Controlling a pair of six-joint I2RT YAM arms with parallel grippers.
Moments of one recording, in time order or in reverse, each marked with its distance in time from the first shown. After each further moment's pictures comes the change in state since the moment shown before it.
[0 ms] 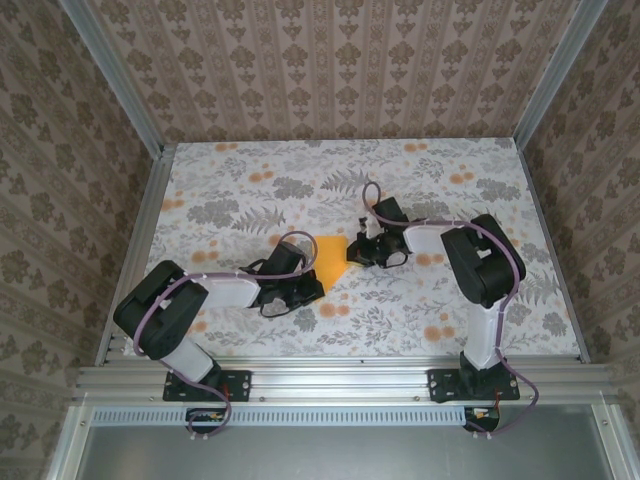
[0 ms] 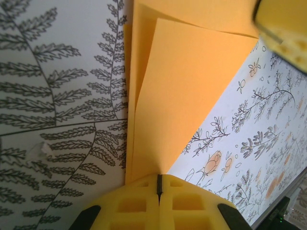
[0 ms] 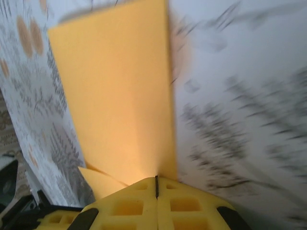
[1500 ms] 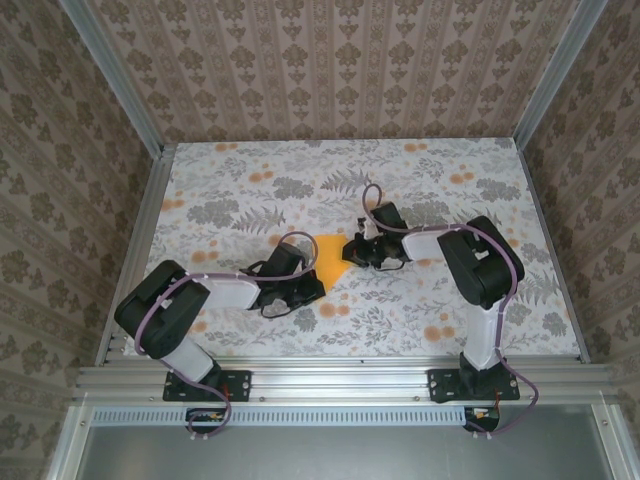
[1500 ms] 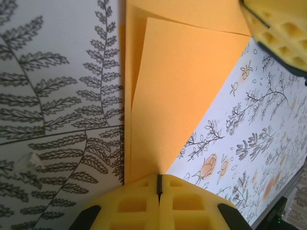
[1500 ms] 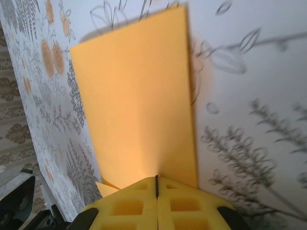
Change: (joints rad) left arm -0.001 0.006 -0.023 0.064 -0.001 -0.001; right arm 0.029 0.001 -0.068 0.205 -0.001 0.119
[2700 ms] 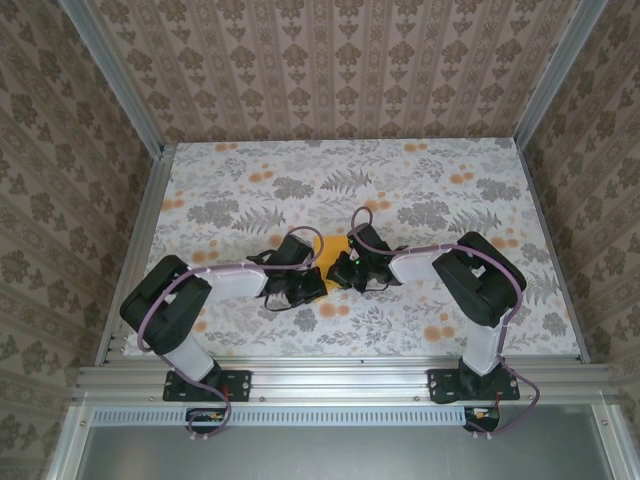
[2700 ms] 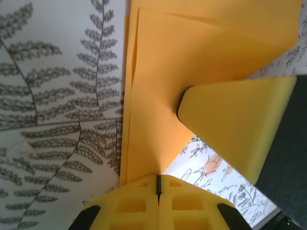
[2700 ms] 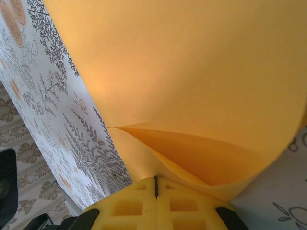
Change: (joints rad) left arm -0.014 0.035 0.159 -0.252 -0.011 0.010; right arm 0.225 -0.096 -0.120 0.060 0.170 0.433
